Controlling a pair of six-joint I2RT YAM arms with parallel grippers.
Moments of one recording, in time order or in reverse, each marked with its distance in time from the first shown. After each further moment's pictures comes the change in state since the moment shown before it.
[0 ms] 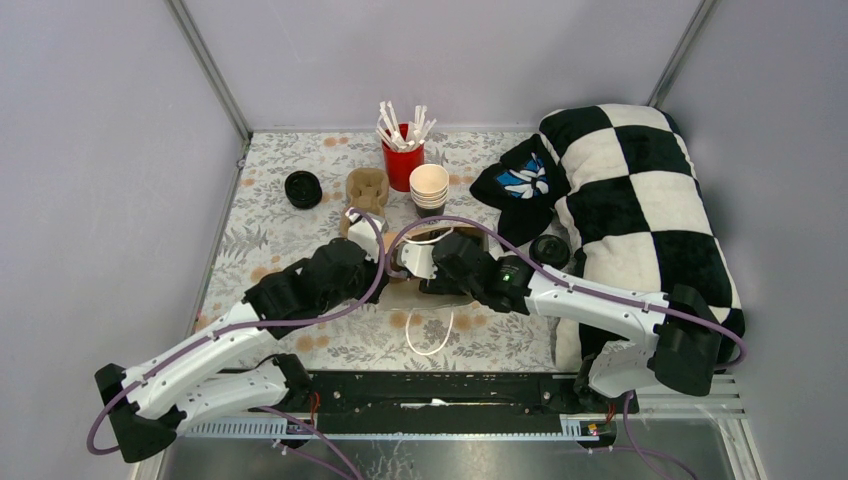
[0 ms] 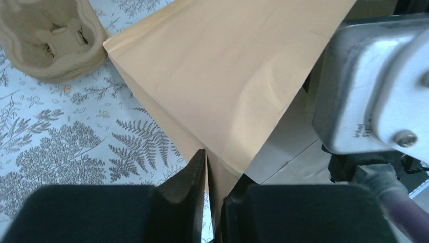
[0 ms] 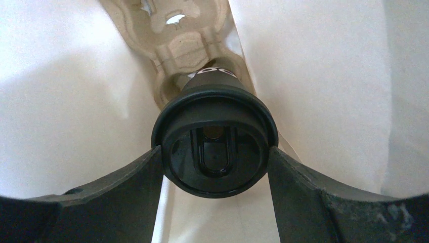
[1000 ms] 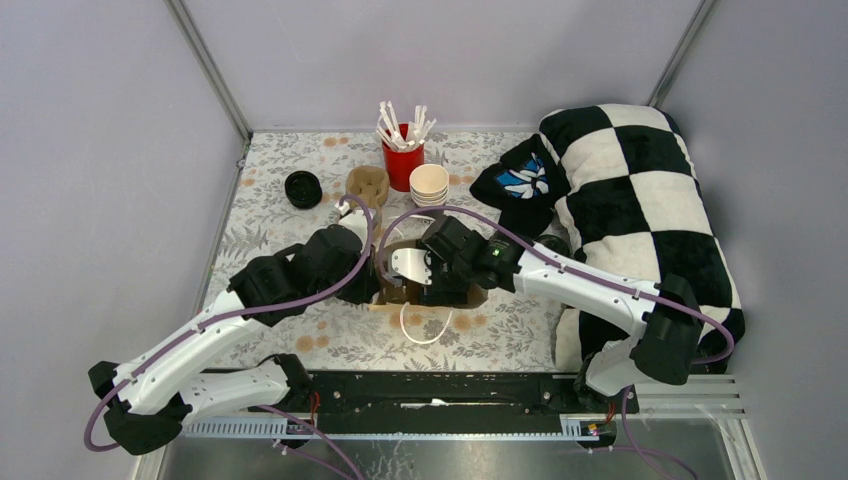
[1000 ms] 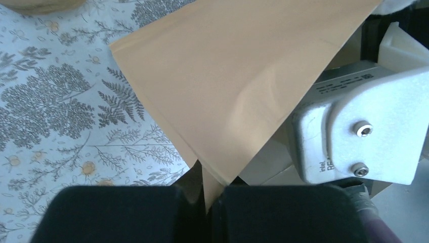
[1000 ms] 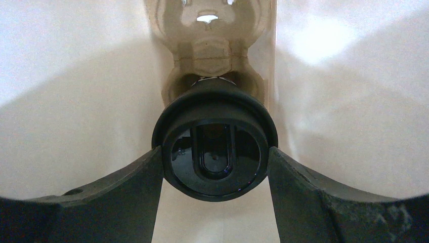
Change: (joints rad) left arm -0.002 0.082 0.240 -0.322 0.054 -0.172; right arm -0.042 0.105 0.232 -0.346 -0.376 -0.060
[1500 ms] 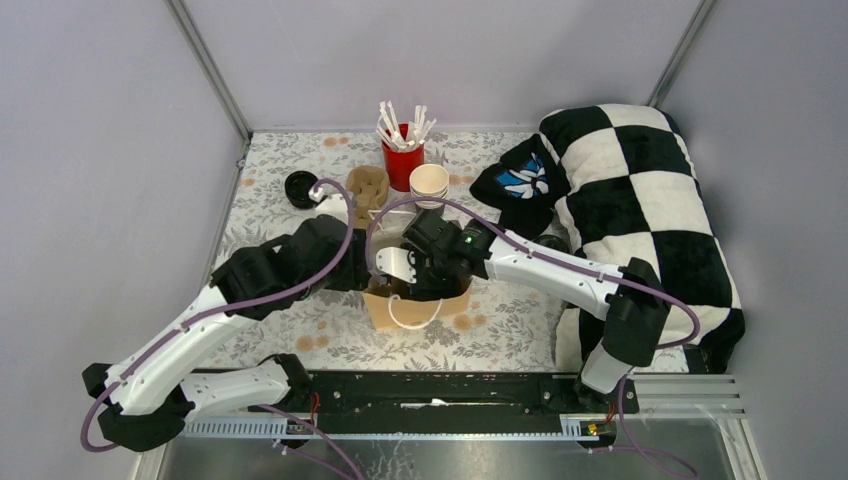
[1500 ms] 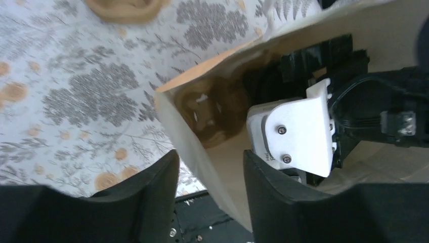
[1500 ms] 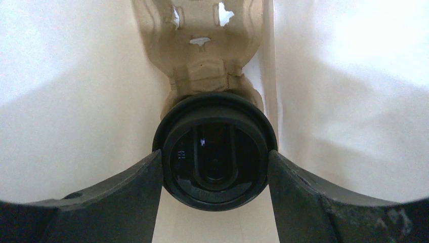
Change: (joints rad) left arm 0.001 0.029 0.148 -0.146 -0.156 -0.092; right arm -0.001 0.168 0.145 -0.106 -0.113 0.021
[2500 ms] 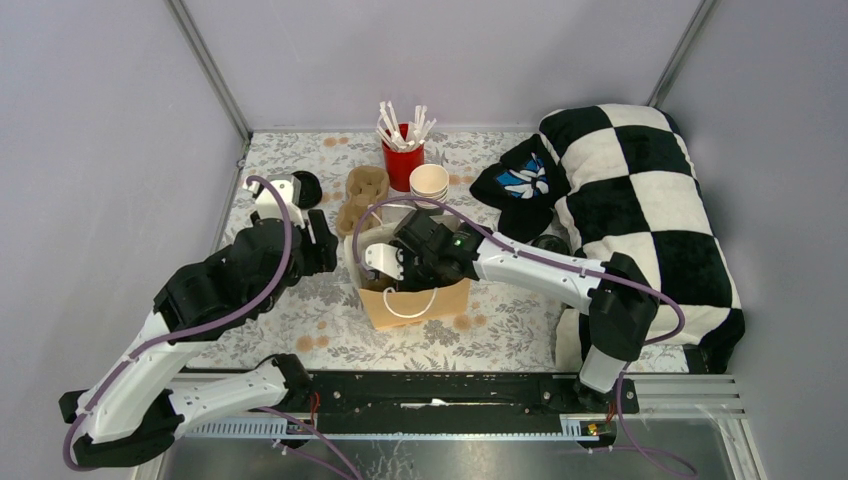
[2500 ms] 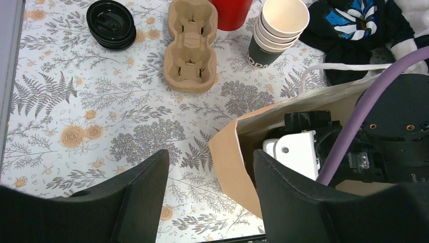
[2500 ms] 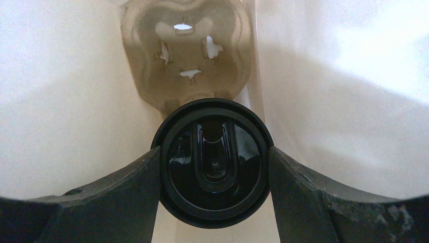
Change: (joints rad) left arm 0.003 -0.120 0.114 -0.006 -0.316 0.087; right arm 0.000 0.062 -0.018 0.161 -0.047 0.041
